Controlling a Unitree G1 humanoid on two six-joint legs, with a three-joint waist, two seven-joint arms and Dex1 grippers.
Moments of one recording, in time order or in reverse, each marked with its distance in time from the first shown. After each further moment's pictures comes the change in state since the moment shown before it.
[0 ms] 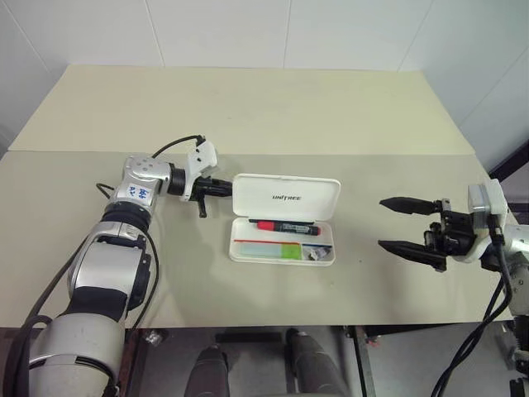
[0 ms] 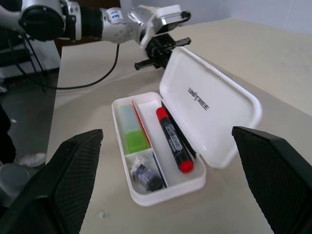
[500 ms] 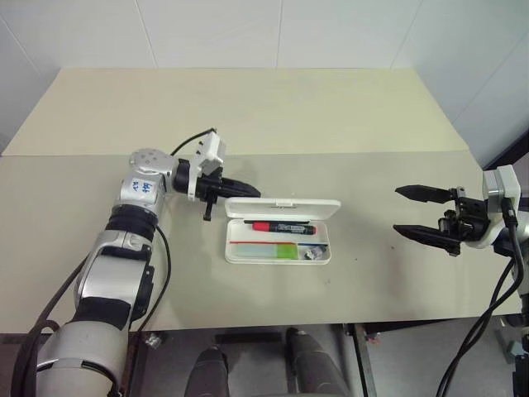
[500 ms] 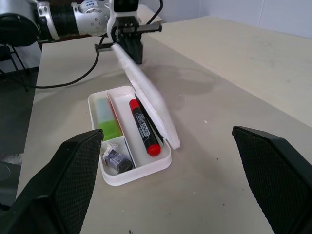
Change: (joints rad) left arm 0.163 0.026 -0.071 -0.454 -0.238 0.233 -0.211; right arm -0.099 -0.053 0.046 0.173 -0.016 -0.080 0.025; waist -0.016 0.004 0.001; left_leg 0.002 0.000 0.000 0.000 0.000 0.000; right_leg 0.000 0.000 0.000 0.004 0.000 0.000
